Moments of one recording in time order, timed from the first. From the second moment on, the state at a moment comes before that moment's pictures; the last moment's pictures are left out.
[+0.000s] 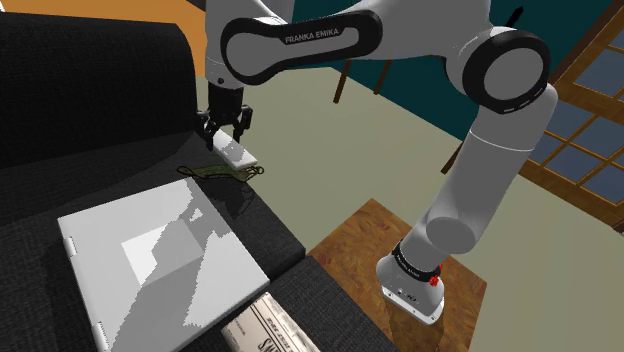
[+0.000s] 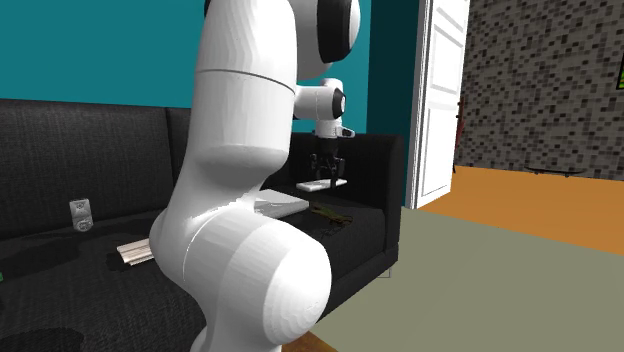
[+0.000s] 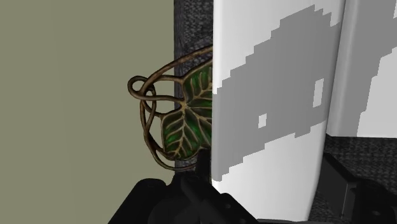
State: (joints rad) arm 0.07 0.18 0.43 -1.82 -0.03 2.00 0.56
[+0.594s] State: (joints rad) arm 0.07 0.22 0.42 -1.89 -0.04 2.11 0.57
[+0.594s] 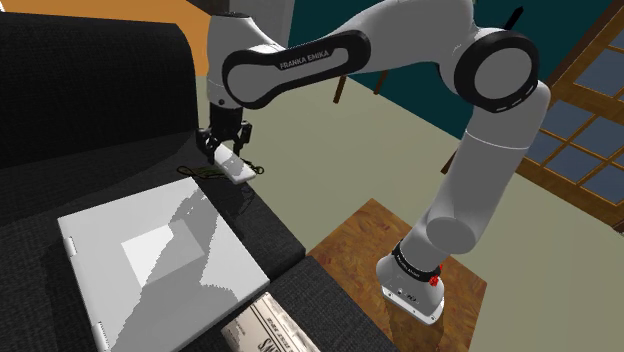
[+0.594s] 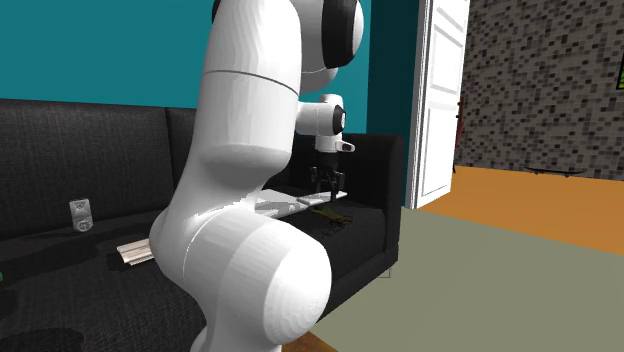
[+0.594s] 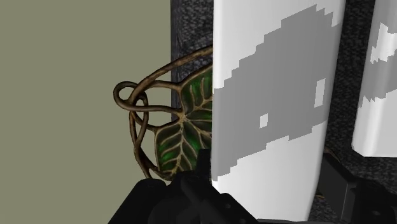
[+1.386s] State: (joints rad) arm 0.07 0.23 0.42 -1.90 -0.05 2.12 0.57
